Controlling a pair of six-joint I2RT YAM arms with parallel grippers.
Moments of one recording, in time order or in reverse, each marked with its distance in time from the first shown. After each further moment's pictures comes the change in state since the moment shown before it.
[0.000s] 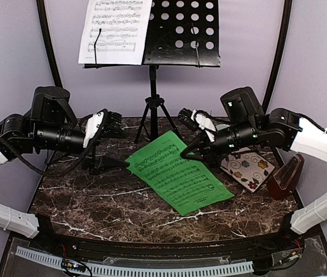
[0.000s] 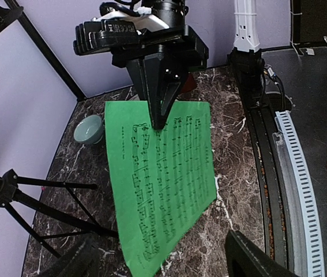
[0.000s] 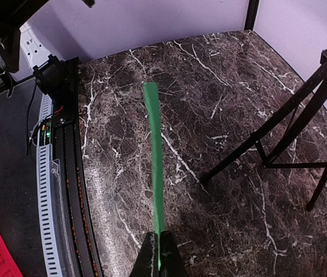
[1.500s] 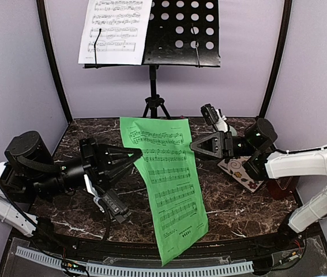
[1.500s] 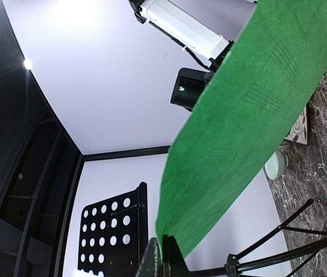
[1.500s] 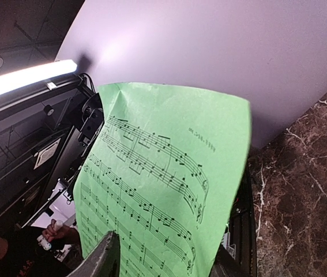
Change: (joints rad) left arm -0.522 -0.108 -0.348 0.772 -0.607 1.203; right arm -0.247 0.122 -0.602 1.763 -0.734 1.339
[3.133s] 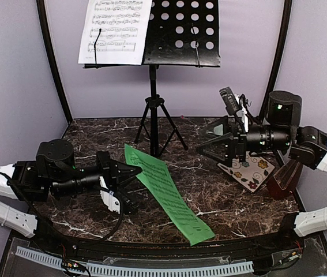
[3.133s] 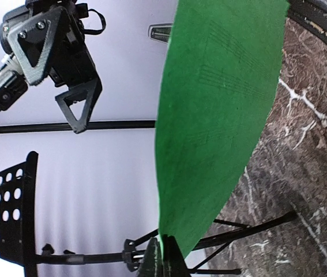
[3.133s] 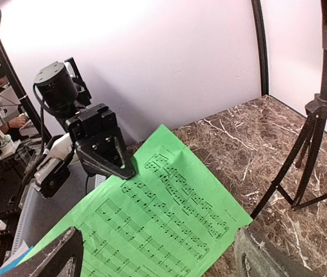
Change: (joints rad) left arm 0.188 0.003 -0.093 -0.229 0.108 -0.348; right arm 0.215 -0.422 0.370 -1.421 0.573 -1.037
